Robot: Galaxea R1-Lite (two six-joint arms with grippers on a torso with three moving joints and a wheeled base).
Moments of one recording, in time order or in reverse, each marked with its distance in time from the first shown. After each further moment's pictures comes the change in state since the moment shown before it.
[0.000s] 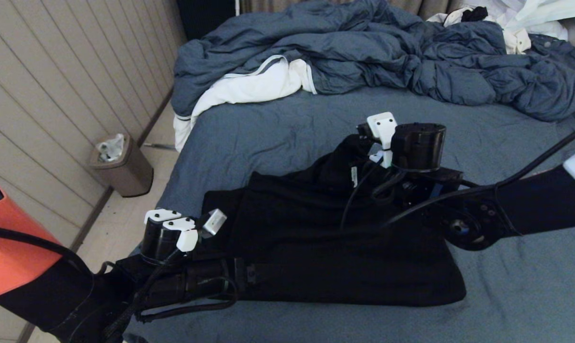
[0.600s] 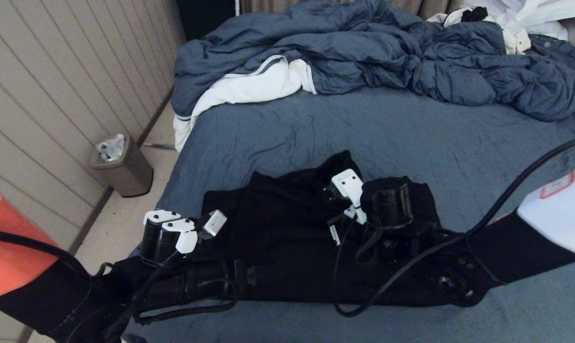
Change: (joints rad) left arm -0.006 -0.007 0.007 0.000 -0.002 0.000; right arm 0.124 0.055 0.228 -0.051 0.050 -0.040
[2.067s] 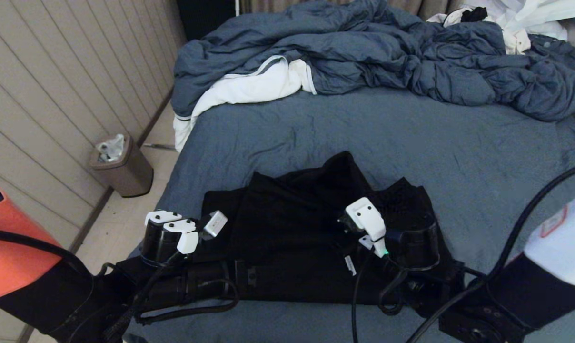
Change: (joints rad) left arm -0.001 0.007 0.000 0.000 0.001 0.000; right arm 0.018 -0.043 0.274 -0.266 -0.012 -0.047
